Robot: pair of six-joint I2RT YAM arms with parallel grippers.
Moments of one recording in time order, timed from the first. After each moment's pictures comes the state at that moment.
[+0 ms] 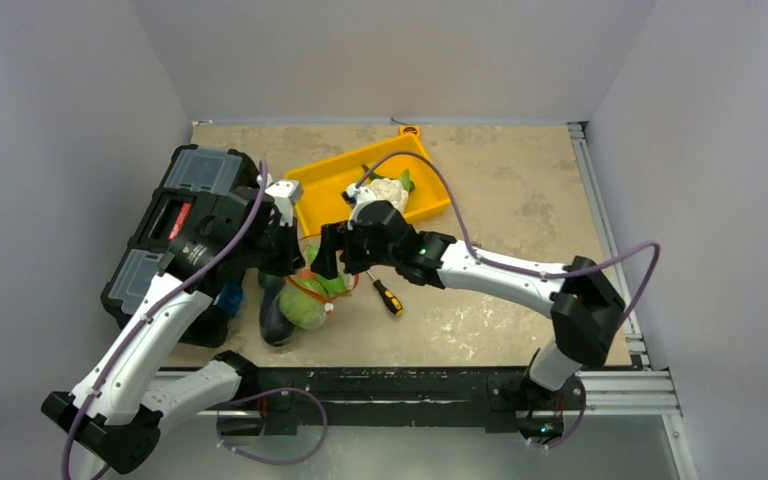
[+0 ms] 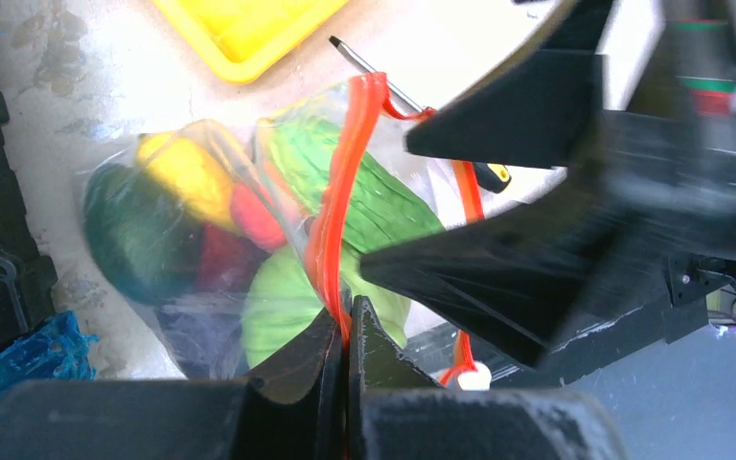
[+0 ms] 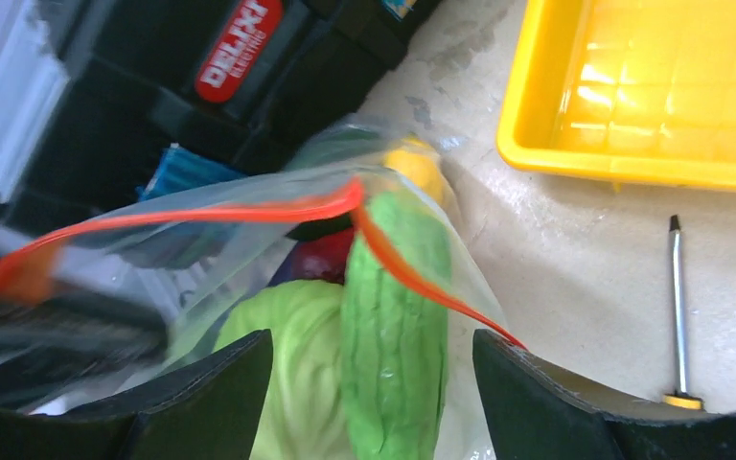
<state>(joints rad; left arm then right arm) -0.50 0.98 1.18 -1.03 0.06 -0.34 1.00 1.68 1.22 -0.06 -0.07 0.67</state>
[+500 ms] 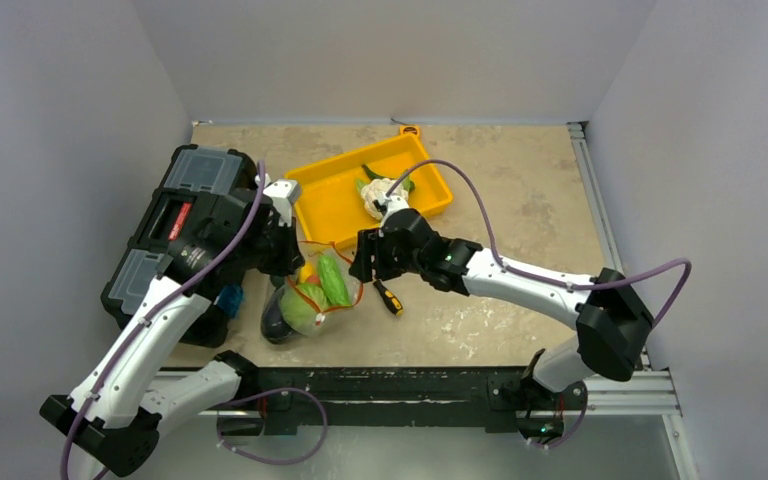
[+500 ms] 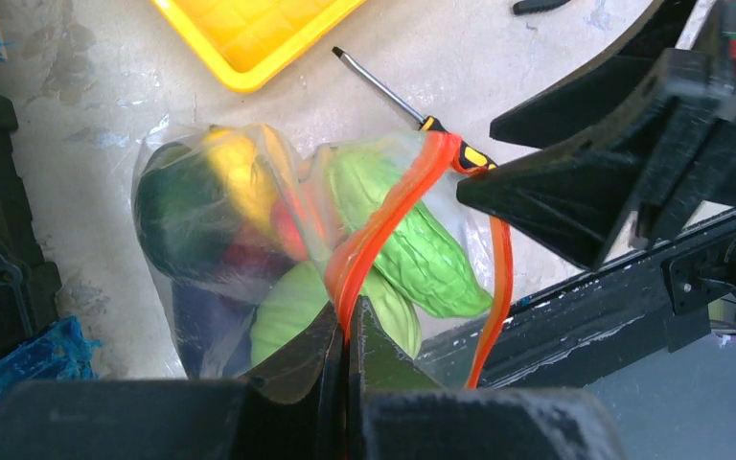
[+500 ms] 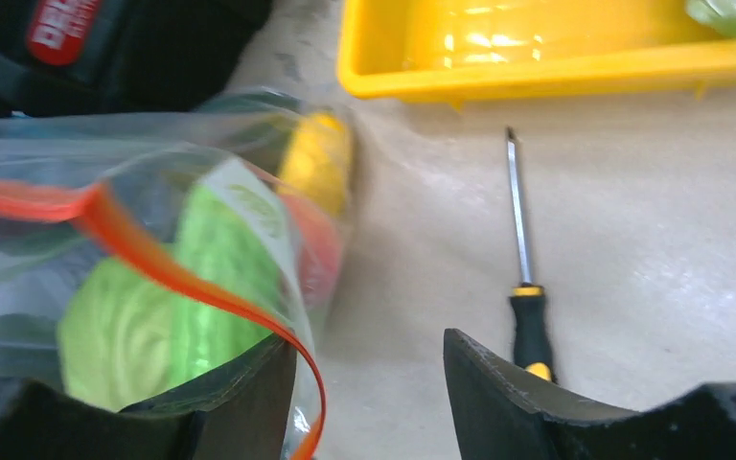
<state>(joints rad) -0.50 0.97 1.17 -1.01 0.04 -0.34 0.96 1.48 1.07 -0.18 0.01 0.63</state>
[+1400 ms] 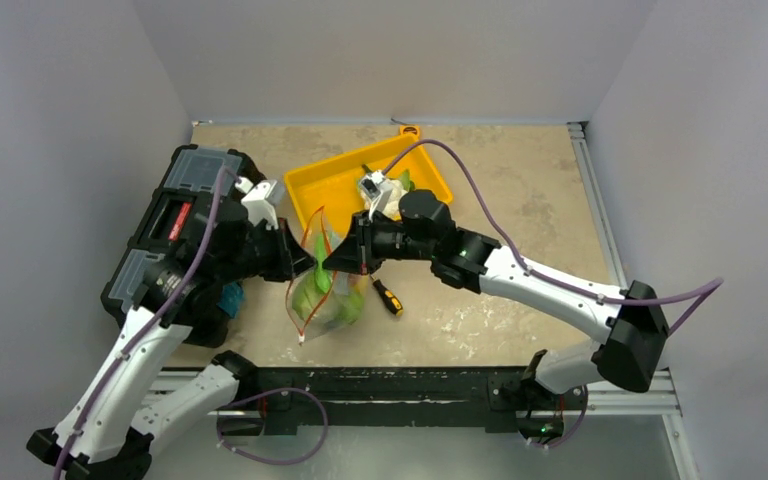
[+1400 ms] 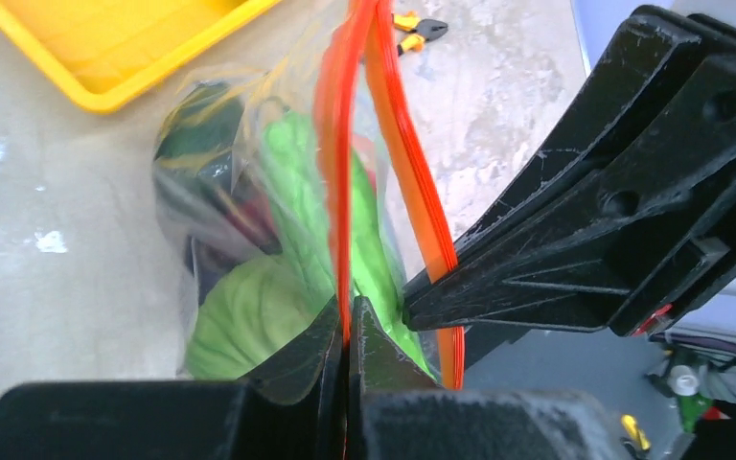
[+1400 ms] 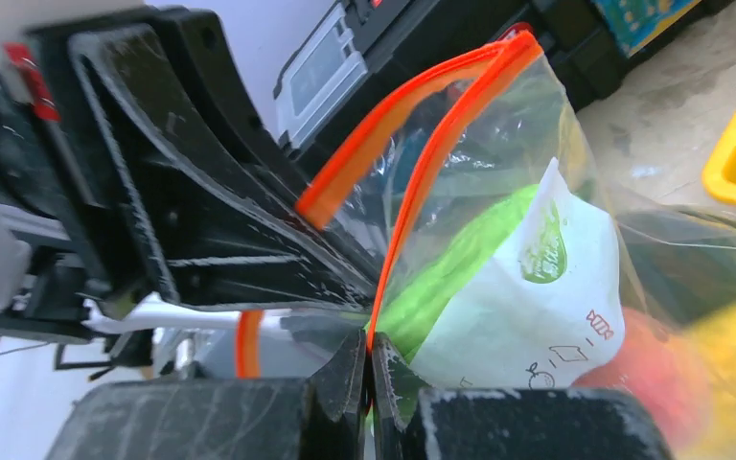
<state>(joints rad) -0.50 0.87 1.18 -0.94 0.21 -0.52 0.97 1.41 1.16 -0.02 -0.37 0.70</state>
